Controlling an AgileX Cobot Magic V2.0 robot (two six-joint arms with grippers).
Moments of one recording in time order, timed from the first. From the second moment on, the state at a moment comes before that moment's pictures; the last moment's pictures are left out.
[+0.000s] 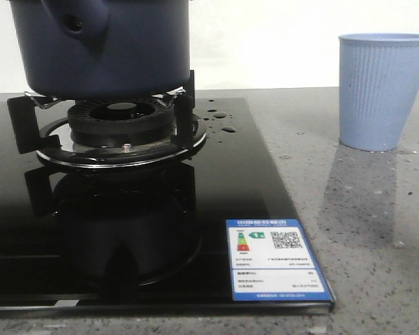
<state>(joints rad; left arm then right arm) 0.04 0.00 0.00 -0.51 0.19 0.08 0.00 -0.01 0.01 -1.07 -0.69 0.42</state>
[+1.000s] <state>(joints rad) 0.04 0.19 -0.27 -0.85 0.43 0.26 0.15 0.48 -0.52 -0.46 0.27 0.78</state>
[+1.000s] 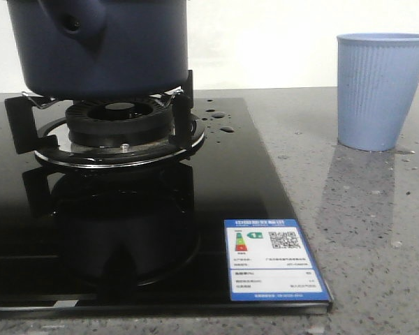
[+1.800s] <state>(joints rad) 0.01 0.89 -0.81 -1.47 1.09 1.37 0.48 0.67 -0.84 0.07 0.57 0.35</state>
